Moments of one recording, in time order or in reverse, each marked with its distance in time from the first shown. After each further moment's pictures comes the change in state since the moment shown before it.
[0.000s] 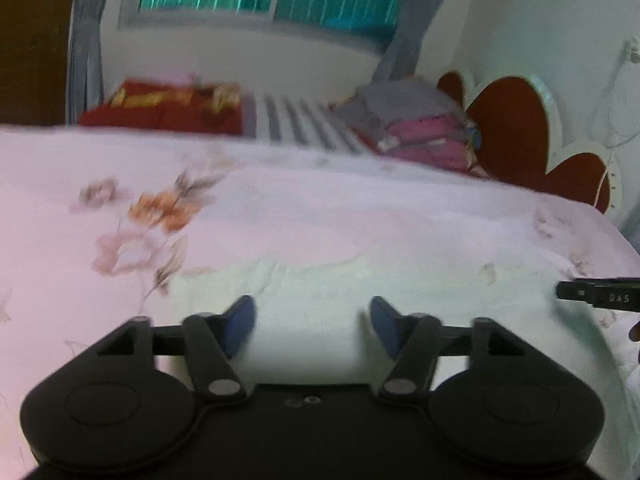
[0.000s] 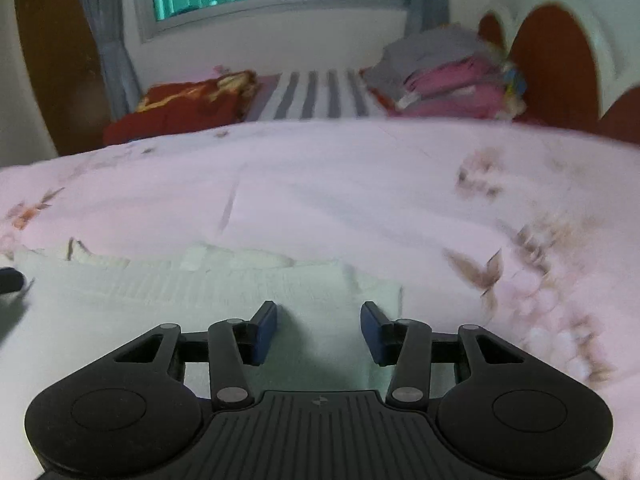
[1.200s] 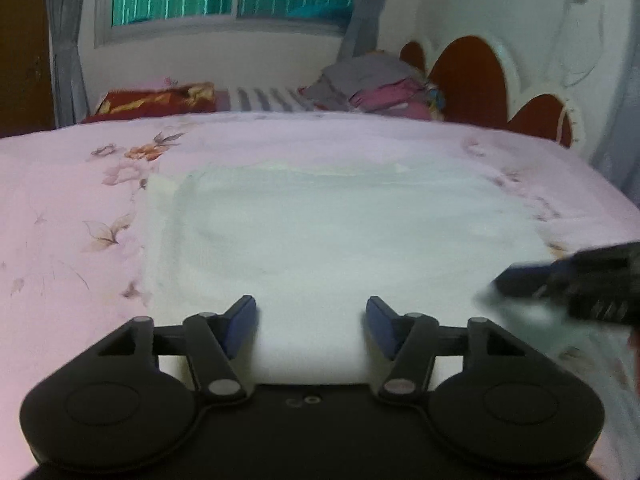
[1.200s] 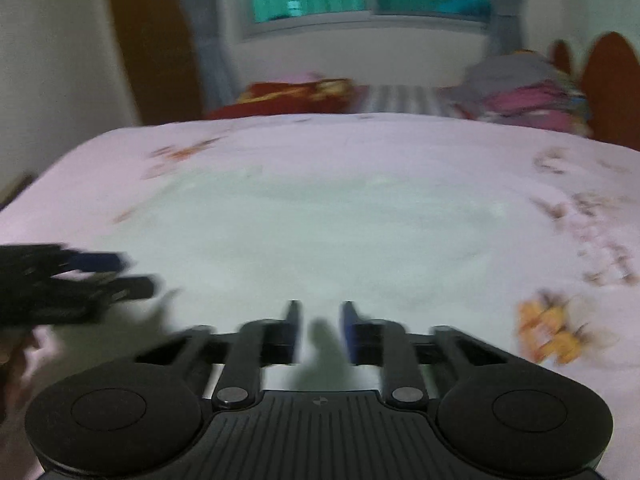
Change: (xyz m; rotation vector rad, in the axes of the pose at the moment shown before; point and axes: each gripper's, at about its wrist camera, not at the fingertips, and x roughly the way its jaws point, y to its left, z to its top) left arm -0.109 -0.077 -0.096 0.116 0.045 0.002; right arm -0.110 0.062 -0.097 -0.117 -0.019 0.288
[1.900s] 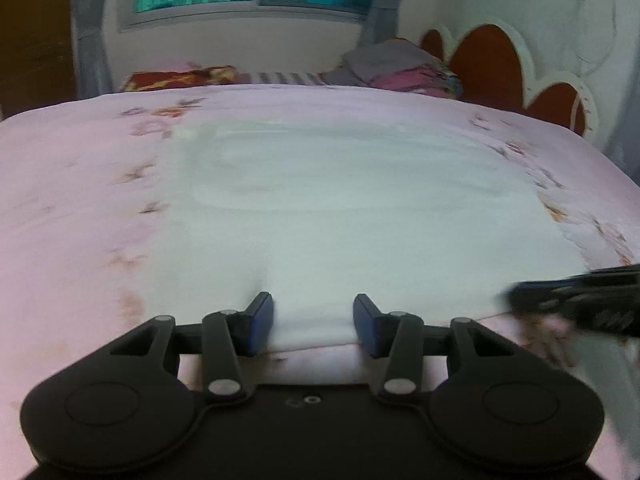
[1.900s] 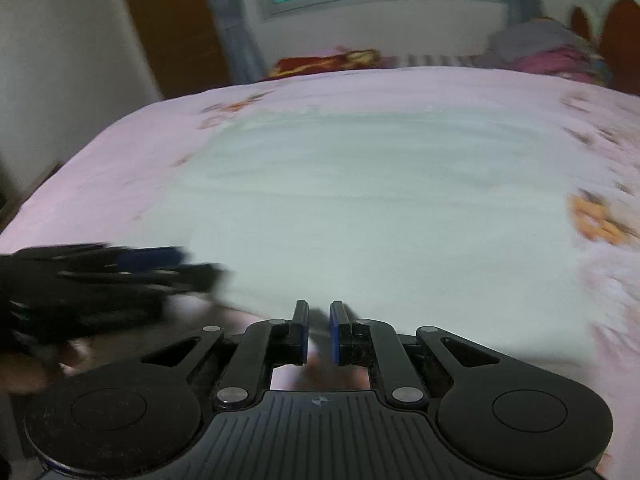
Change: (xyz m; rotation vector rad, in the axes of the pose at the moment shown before) left arm -0.020 0.000 -0.042 -0.049 0.053 0.089; right arm -0.014 0.026 -0.053 0.078 0.065 0.039
